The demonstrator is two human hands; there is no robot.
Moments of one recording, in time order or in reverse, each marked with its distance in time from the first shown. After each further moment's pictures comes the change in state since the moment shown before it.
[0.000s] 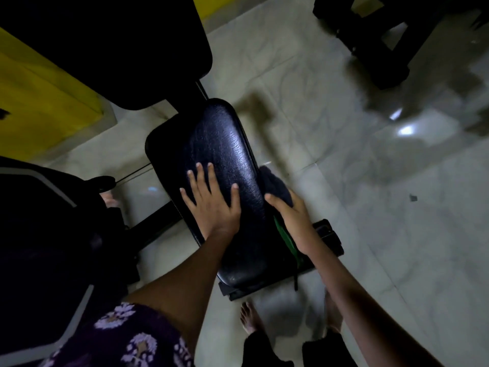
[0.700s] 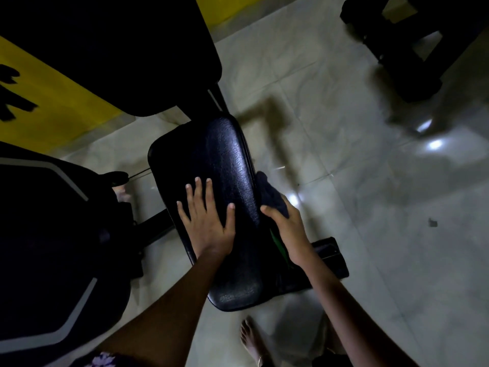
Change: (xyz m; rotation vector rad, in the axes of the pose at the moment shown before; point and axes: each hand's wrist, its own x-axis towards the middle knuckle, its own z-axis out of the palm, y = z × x) left_hand 0.000 -0.001 0.002 0.052 0.047 0.009; right_hand 0.025 -0.016 -0.004 0.082 -0.087 0.055
